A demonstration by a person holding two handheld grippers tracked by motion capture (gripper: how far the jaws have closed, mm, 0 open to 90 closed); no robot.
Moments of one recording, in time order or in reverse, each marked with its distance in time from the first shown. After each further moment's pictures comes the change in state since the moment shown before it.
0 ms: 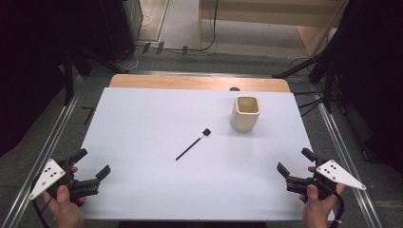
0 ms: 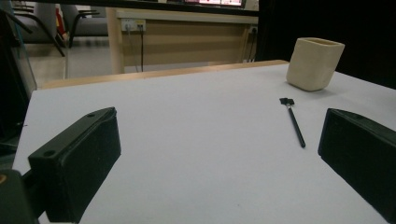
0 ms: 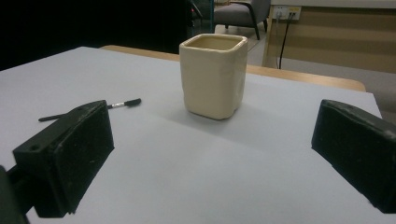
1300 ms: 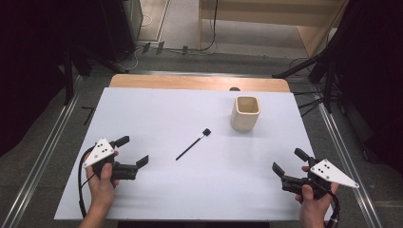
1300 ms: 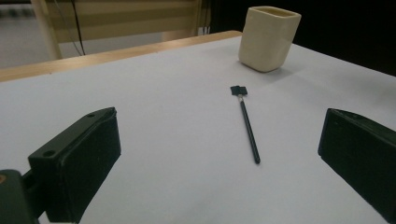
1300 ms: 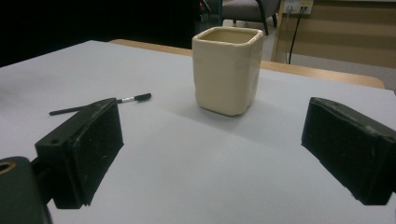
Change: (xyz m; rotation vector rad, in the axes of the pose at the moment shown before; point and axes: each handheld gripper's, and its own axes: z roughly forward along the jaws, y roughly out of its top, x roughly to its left) left arm -0.044 0.020 0.096 0.151 -0.201 0.033; right arm 0.007 -0.002 0.007 0.022 0.029 -0.008
